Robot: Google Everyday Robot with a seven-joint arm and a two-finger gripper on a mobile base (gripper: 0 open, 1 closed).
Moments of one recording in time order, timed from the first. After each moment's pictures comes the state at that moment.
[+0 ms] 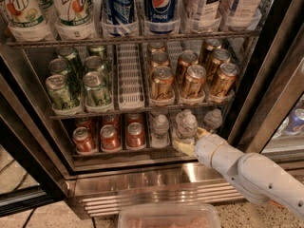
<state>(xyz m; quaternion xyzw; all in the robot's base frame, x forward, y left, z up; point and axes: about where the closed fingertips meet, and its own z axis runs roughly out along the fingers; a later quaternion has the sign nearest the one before) 0.566 -0.133 0.671 -0.31 0.75 0.10 0.58</state>
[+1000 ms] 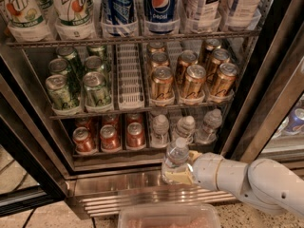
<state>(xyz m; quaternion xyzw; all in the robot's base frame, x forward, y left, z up) 0.465 -0.087 0.664 -0.41 0.74 0.22 0.48</state>
